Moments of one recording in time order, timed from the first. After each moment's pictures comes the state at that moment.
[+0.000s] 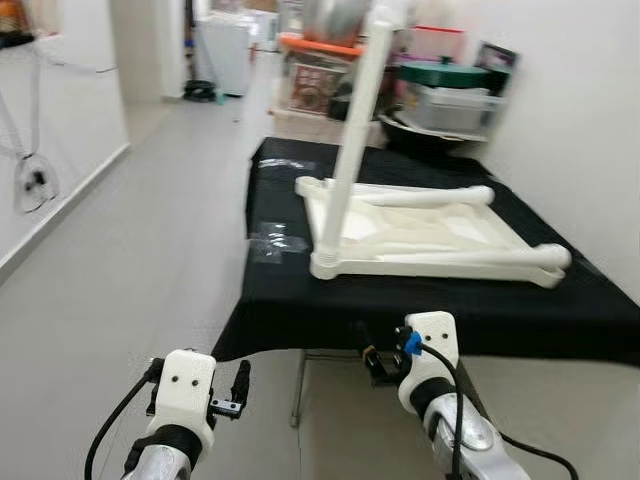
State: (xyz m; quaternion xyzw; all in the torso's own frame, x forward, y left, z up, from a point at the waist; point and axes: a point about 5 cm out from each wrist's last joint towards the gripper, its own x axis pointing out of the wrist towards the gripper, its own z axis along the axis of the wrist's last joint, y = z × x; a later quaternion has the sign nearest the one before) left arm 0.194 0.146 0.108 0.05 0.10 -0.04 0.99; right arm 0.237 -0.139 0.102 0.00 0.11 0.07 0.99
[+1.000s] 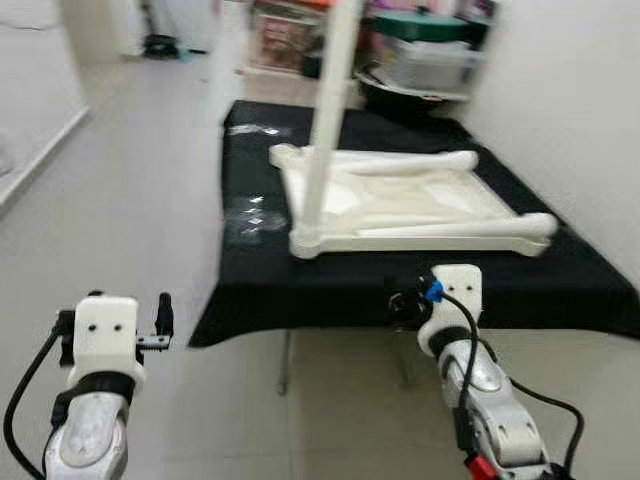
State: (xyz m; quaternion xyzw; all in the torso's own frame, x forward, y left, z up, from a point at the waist) left arm 0.210 0.212 0.156 0.10 0.01 0.15 0.98; right arm 0.289 -0.159 0.138 -0.02 0.03 0.02 1.00
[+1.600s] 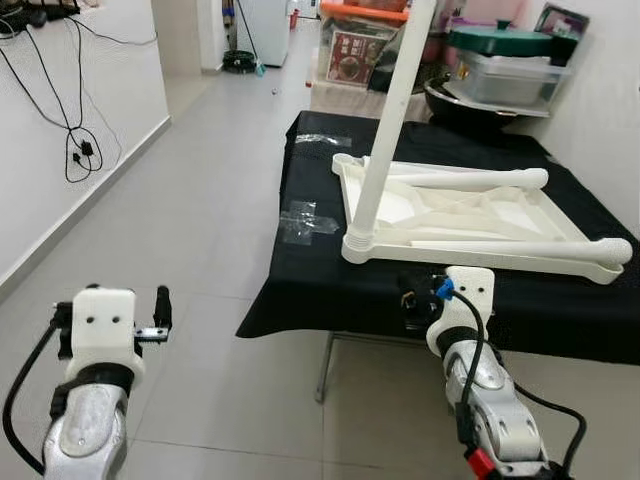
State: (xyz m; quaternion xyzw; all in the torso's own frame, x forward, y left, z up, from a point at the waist) left arm 0.221 0.221 0.171 0.11 -0.02 0.16 0.98; right arm 0.298 -0.182 0.135 0.00 0.04 -0.07 1.00
